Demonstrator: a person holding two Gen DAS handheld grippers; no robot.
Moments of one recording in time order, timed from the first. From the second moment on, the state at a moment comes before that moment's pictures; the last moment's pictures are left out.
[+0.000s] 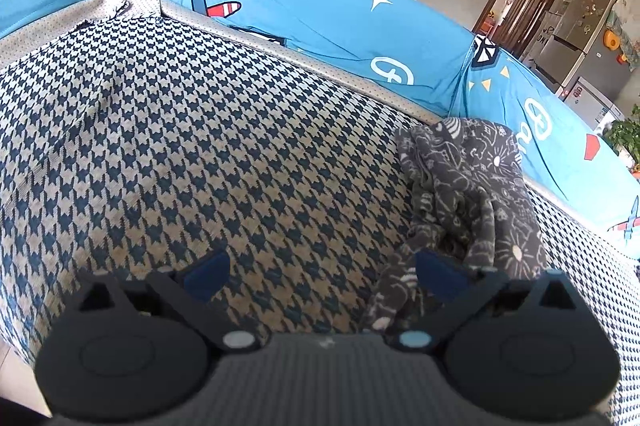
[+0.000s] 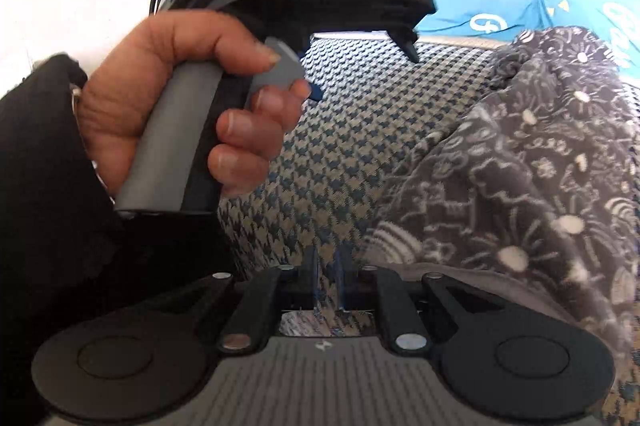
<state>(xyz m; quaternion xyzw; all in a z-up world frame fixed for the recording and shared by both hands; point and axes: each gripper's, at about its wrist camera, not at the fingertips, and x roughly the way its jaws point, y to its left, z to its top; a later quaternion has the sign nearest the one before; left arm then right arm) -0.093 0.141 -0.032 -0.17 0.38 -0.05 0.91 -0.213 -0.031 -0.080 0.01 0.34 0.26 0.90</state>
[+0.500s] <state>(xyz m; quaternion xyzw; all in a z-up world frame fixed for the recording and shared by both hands) -0.091 0.142 -0.034 -0.17 0.39 -0.05 0.90 -0.189 -0.036 -0.089 -0.02 0.32 0.17 0.93</state>
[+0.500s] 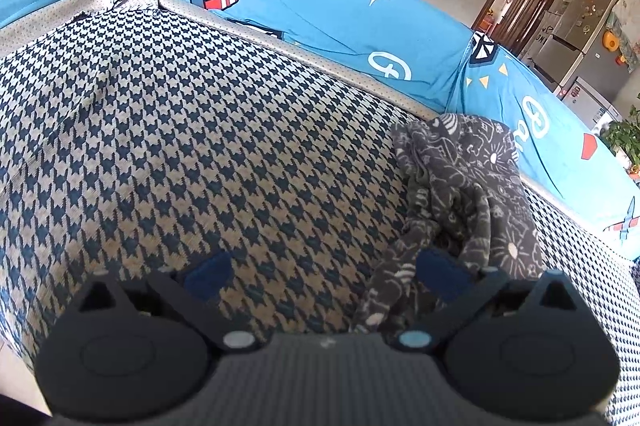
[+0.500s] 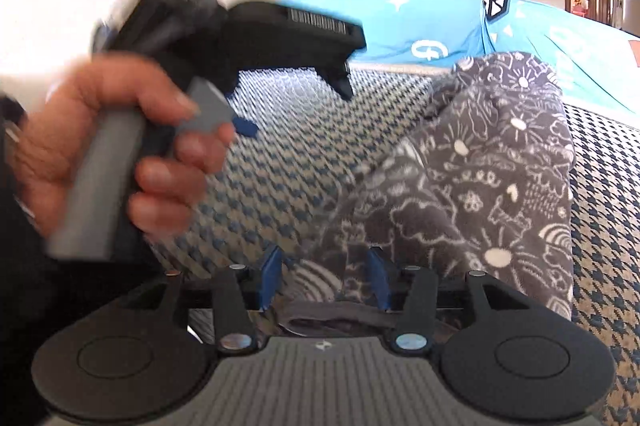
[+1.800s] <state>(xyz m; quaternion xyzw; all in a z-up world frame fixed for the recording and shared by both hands) -0.084 0.113 -0.036 -0.19 0.36 -0.11 0.91 -0.169 -0.045 -0.091 0.04 0.34 0.24 0.91</state>
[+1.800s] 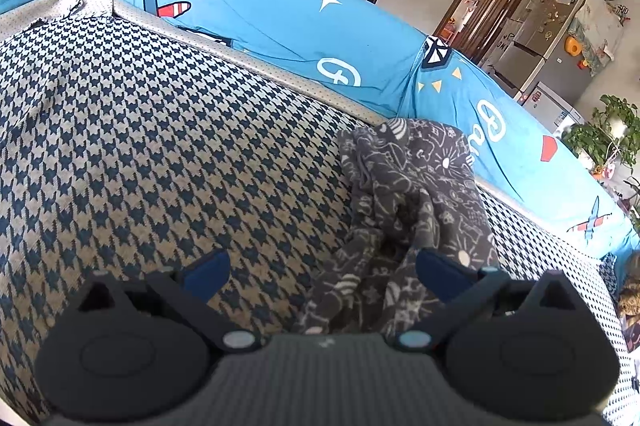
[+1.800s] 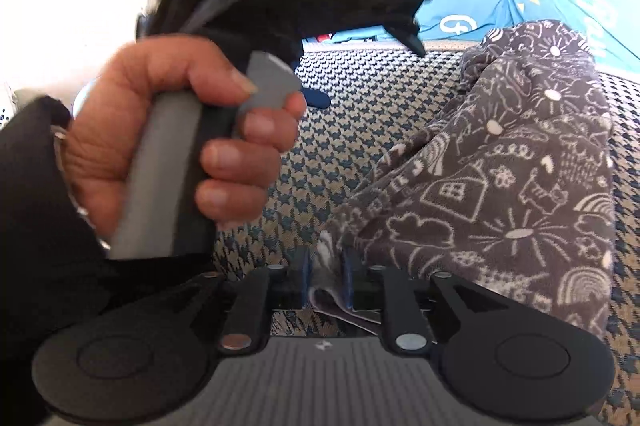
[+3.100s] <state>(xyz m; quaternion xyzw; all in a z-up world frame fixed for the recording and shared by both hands) -0.038 0.053 -0.064 -0.12 0.38 -0.11 0.91 -0.254 -0.173 -0.093 0.24 0.36 0.07 0.90</state>
